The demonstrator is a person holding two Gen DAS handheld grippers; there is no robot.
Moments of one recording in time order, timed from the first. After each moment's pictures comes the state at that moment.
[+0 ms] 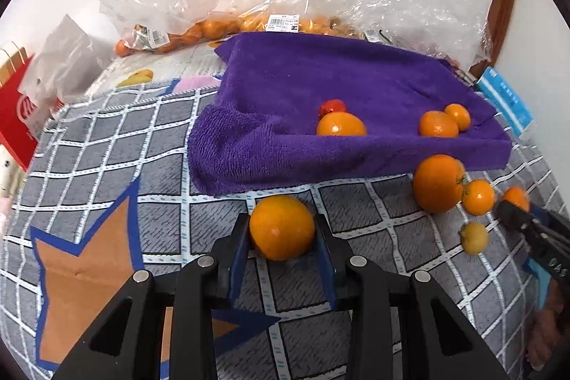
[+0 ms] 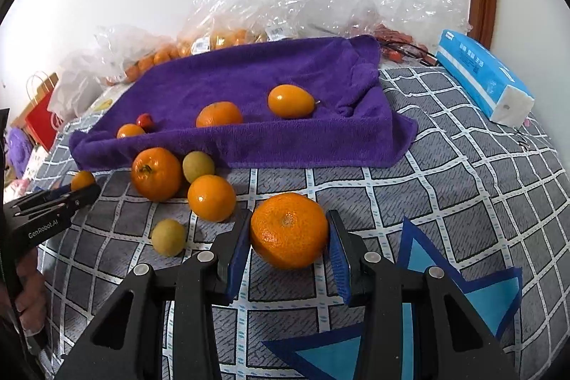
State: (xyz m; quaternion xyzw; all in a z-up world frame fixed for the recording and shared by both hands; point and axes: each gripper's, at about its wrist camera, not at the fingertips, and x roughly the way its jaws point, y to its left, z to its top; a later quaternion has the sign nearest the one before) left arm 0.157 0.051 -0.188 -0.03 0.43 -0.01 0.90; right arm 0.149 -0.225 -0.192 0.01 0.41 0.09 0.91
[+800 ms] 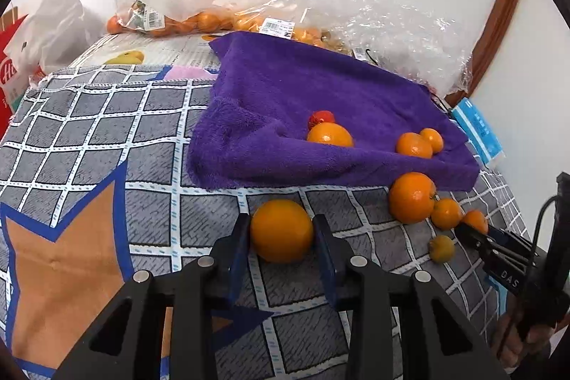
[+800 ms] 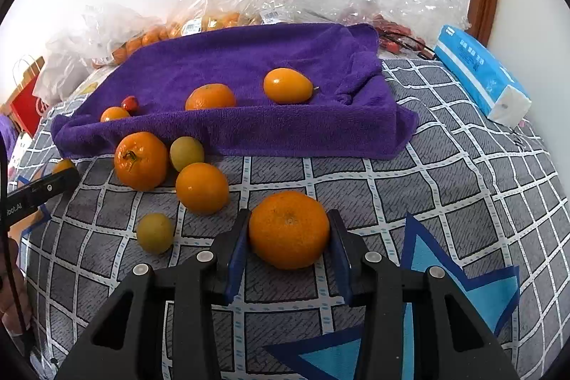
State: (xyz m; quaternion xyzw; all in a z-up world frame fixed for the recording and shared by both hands) left arm 0.151 0.071 -0.192 -0.11 0.41 -0.06 0.90; right arm 0.155 -0.217 -0.198 -0.01 0.43 0.06 0.90
